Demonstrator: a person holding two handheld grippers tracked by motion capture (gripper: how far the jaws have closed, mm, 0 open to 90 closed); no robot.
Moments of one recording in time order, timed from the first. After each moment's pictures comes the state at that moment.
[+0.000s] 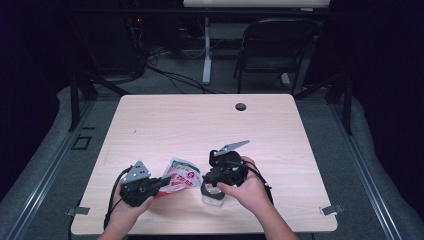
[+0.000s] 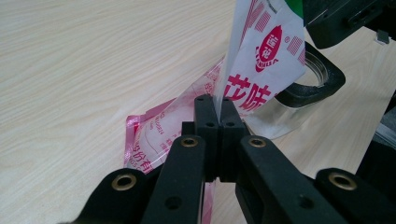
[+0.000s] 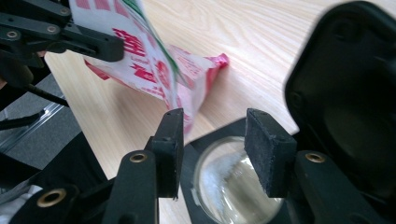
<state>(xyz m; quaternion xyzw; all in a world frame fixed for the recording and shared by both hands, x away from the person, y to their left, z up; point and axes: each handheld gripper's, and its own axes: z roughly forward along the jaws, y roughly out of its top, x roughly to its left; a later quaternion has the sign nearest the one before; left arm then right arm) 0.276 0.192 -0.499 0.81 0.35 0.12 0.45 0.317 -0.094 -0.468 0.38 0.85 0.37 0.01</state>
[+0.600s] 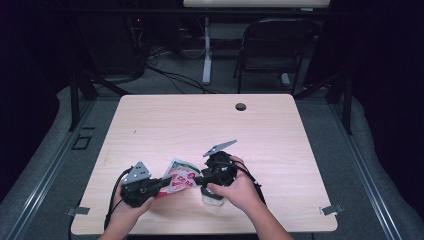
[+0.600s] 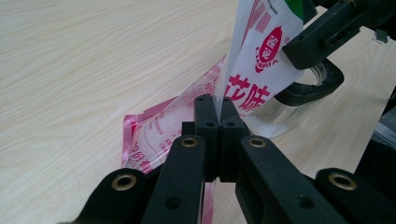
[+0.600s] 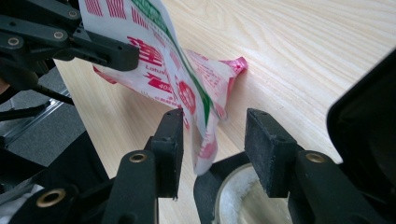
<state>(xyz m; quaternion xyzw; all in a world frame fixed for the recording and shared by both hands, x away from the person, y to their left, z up) 0.275 0.190 -0.502 0.81 0.35 0.12 0.45 0.322 -0.069 -0.474 0.36 0.86 0.37 0.00</state>
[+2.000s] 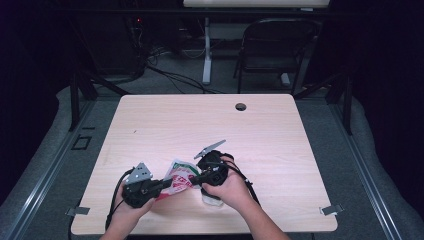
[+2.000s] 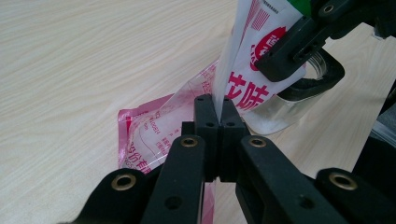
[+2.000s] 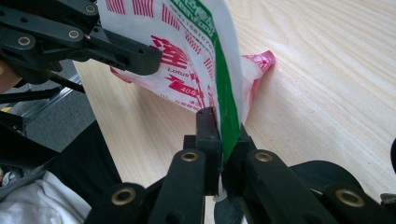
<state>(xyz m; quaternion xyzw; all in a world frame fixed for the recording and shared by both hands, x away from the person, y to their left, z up) 0.276 0.190 -0.506 0.82 0.35 0.11 0.45 0.329 -0.050 -0.483 0.33 0.88 0.35 -0.03</state>
